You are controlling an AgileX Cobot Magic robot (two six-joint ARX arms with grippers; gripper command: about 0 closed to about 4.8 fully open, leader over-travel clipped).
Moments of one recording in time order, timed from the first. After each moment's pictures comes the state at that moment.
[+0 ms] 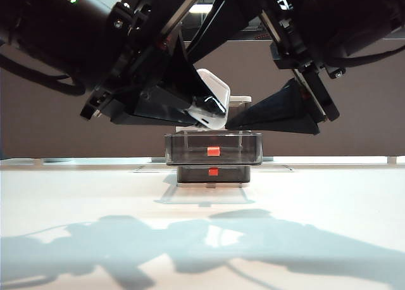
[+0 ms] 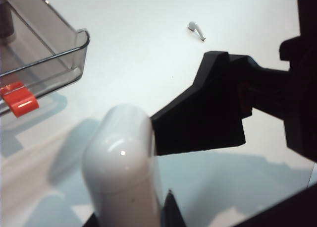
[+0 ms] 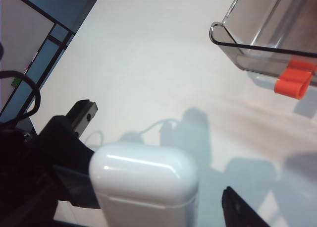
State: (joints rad) left arm -0.90 1.24 0.50 0.35 0.11 -0.29; right arm 0.77 1.16 0.53 0.21 -0.28 0.58
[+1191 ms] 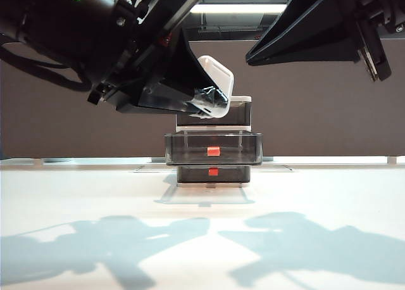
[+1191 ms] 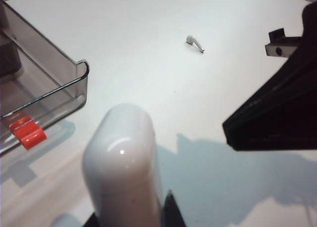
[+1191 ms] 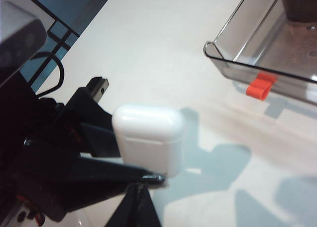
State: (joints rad) left arm -0.90 1.24 0.50 0.38 0.10 -0.17; right arm 0.66 0.90 0.52 -0.03 -0.35 0.46
